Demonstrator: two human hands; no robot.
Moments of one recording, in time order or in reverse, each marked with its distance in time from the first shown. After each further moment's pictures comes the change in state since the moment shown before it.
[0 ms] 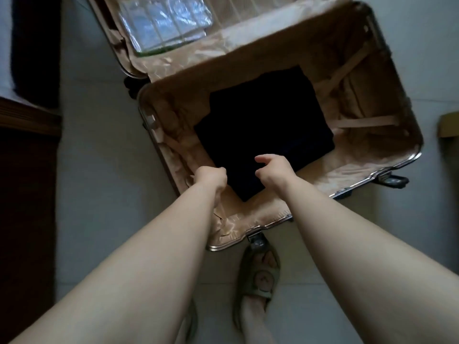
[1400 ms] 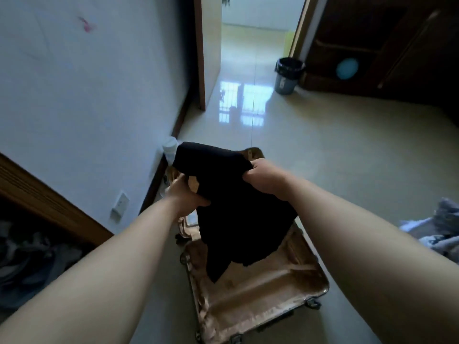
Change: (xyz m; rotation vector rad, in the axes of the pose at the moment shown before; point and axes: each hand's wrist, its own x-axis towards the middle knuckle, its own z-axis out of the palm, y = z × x) left_hand -0.492 0.222 -0.185 0.351 0.056 0.935; right_hand -0.432 -0.351 -0.271 -0.348 0.078 -0.687
